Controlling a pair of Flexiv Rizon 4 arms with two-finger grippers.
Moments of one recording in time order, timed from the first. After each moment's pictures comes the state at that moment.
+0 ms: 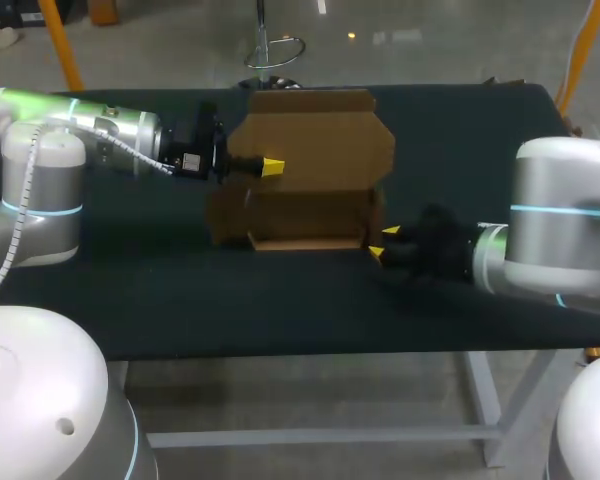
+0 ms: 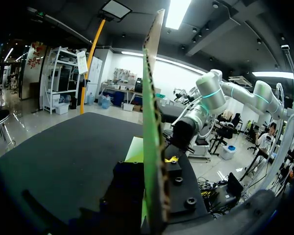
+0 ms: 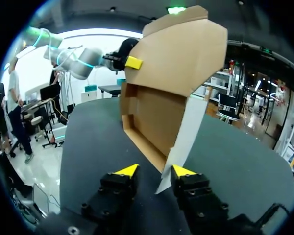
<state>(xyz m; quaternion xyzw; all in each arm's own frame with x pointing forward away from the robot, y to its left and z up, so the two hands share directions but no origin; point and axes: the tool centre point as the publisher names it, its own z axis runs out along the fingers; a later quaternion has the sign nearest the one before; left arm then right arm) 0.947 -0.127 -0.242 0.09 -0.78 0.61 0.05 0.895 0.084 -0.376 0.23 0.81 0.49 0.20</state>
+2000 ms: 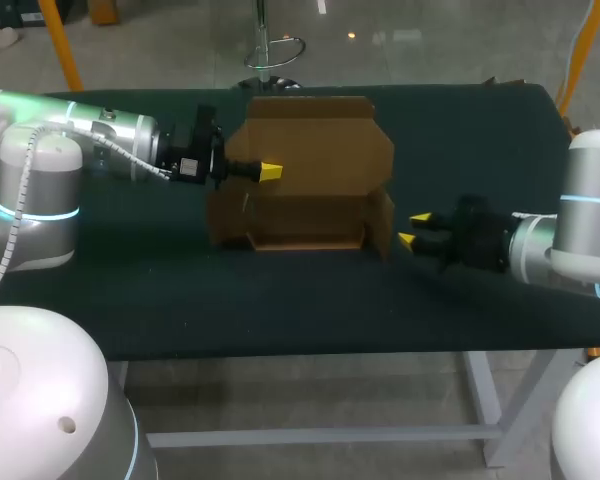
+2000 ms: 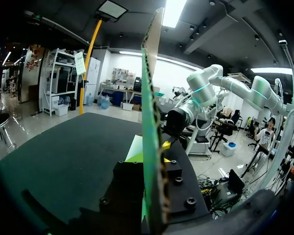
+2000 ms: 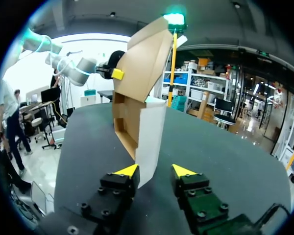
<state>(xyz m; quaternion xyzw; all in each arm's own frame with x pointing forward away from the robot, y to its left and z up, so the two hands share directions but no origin) 0.940 -0.123 -0.245 0.07 -0.79 0.61 0.04 0.912 0.037 -0.361 0.23 0.80 0.51 0.21</state>
